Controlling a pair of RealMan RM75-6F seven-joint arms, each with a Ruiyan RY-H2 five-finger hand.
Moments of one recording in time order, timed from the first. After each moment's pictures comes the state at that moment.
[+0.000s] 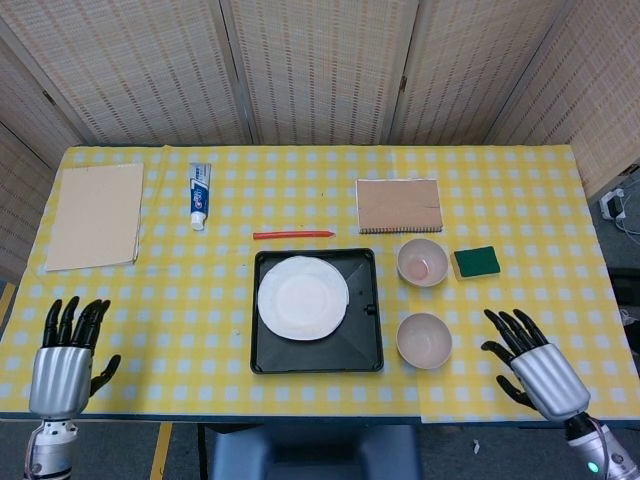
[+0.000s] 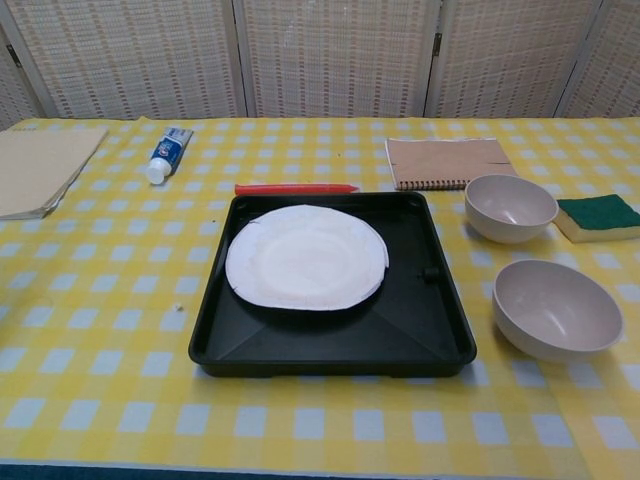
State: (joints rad) left arm -0.14 -1.38 0.03 -1.58 1.56 1.77 0.40; right arm 0.13 -1.08 -0.07 -1.58 -1.81 1.39 -0.08
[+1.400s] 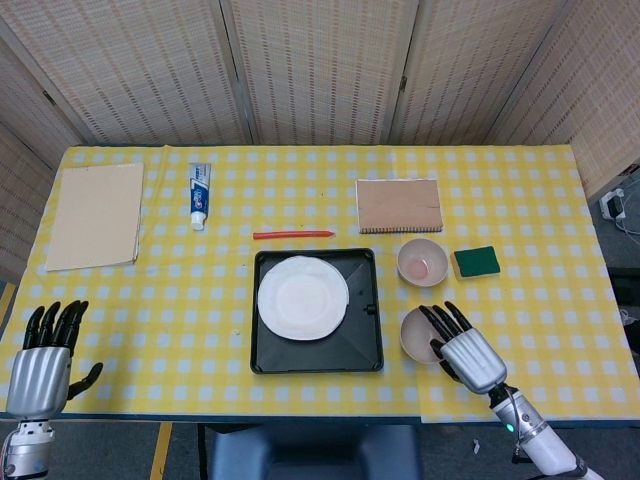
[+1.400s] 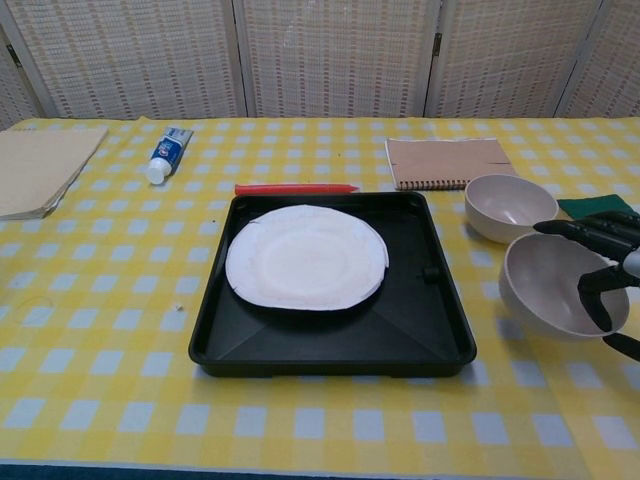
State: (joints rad) left arm -0.08 -1.26 -0.02 -1.66 1.52 1.60 0.33; right arm 0.29 -1.43 -0.05 -1.32 -1.76 1.26 -0.22
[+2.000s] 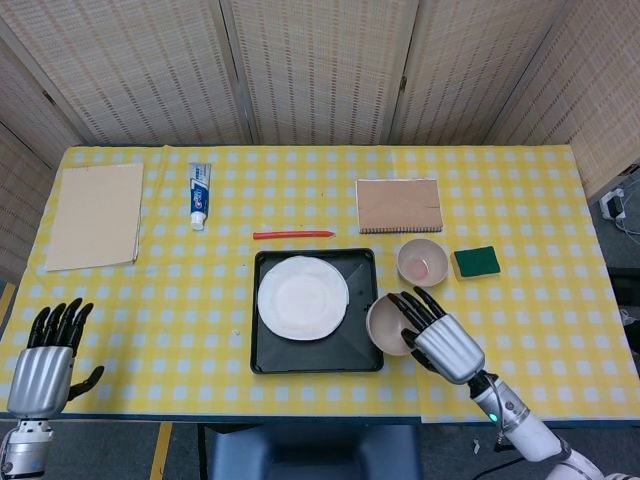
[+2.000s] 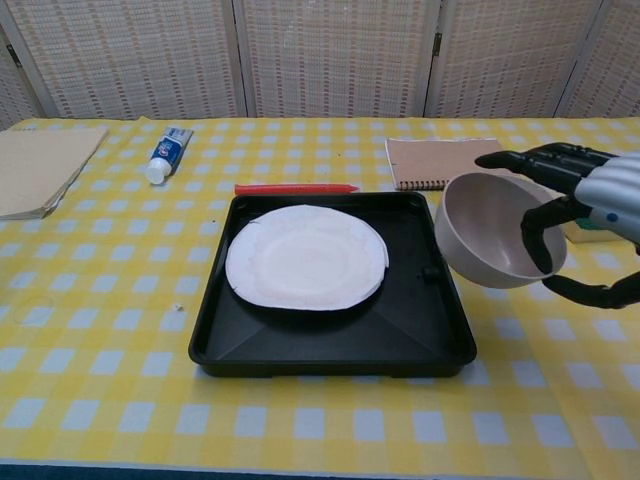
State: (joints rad) left arm -0.09 -1.22 -0.02 -1.69 1.51 1.55 0.31; right arm 0.40 -1.36 0.00 -1.54 -1.79 1.23 -0.25
